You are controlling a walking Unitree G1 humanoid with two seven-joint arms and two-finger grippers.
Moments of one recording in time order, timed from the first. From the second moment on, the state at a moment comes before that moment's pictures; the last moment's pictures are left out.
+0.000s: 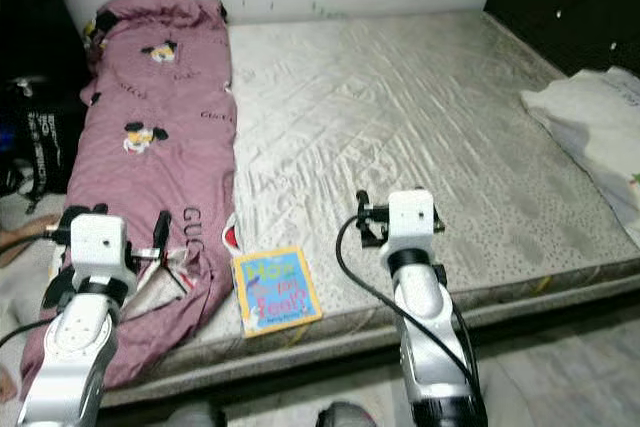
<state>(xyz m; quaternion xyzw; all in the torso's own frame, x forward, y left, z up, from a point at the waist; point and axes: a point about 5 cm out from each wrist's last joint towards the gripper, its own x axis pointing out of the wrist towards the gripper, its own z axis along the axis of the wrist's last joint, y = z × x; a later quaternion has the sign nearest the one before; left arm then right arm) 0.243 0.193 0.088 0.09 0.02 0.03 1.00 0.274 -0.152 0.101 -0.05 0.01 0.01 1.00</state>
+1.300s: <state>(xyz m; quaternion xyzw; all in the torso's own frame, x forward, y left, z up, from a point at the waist) 0.246 0.193 0.086 0.09 0.02 0.03 0.99 0.279 -0.147 0.099 -0.06 0.02 0.02 1.00</state>
